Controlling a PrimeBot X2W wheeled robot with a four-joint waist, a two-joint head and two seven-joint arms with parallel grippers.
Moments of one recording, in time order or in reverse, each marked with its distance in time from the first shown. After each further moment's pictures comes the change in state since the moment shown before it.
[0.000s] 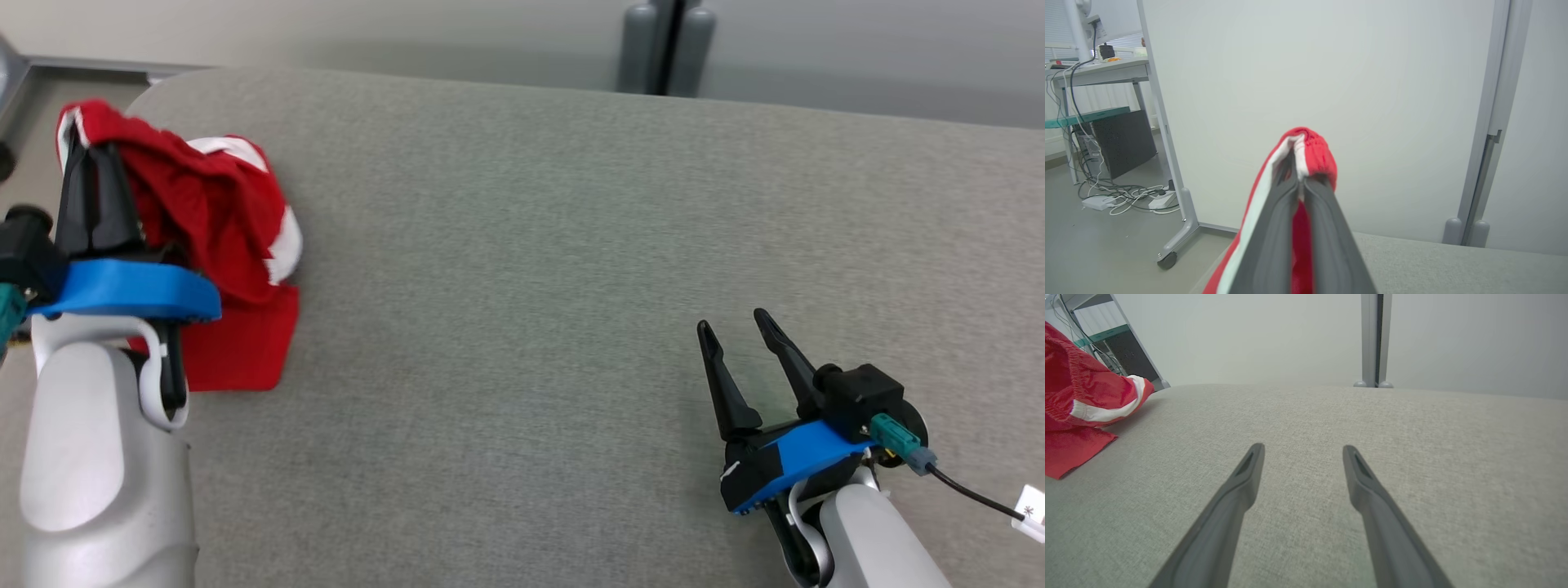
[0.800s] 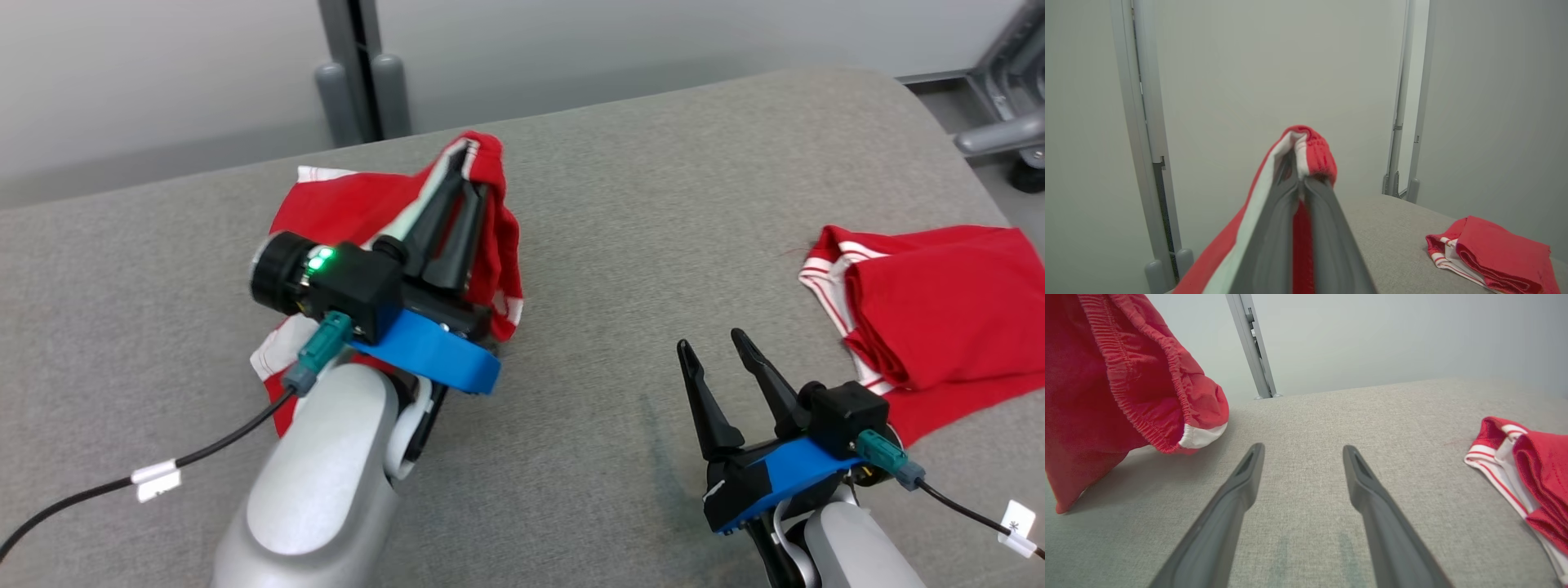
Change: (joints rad) left arm 0.019 -0.073 -0.577 -0.138 -0.158 -0.009 0.000; right arm 0.028 -0.002 0.063 -0.011 0.100 0.000 0.000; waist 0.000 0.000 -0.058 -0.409
